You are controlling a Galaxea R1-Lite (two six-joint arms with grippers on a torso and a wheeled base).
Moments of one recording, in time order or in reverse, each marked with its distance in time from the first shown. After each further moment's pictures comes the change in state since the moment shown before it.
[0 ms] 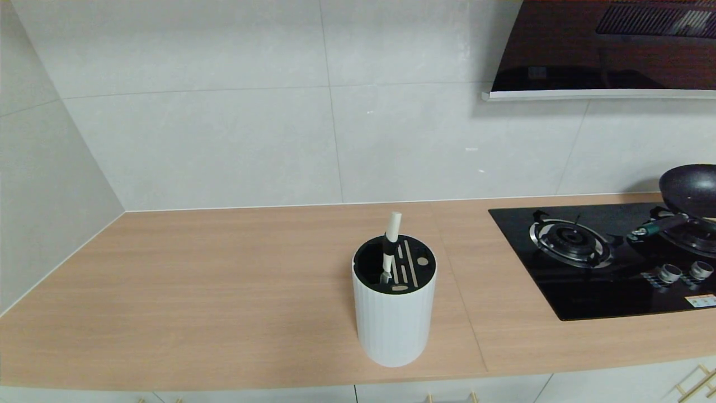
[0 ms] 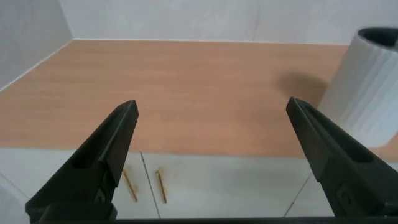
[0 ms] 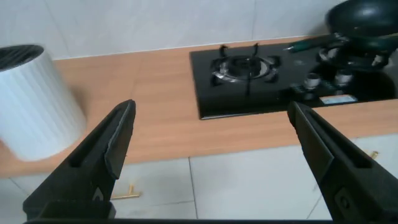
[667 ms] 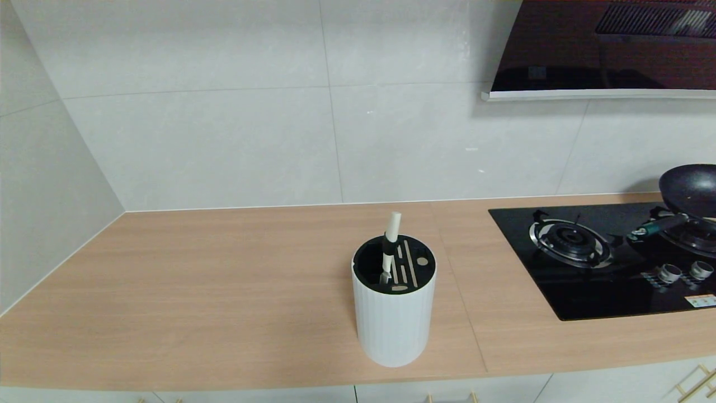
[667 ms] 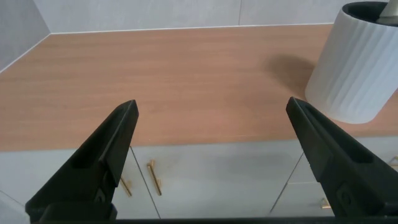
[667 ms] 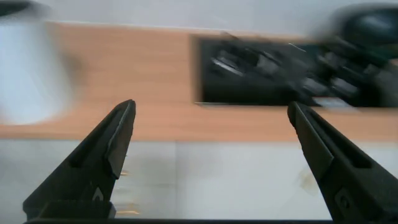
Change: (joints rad) left arm -0.001 0.000 0.005 0.003 -0.006 -0.015; right arm 0.000 0.002 0.005 0.050 -0.050 -0.096
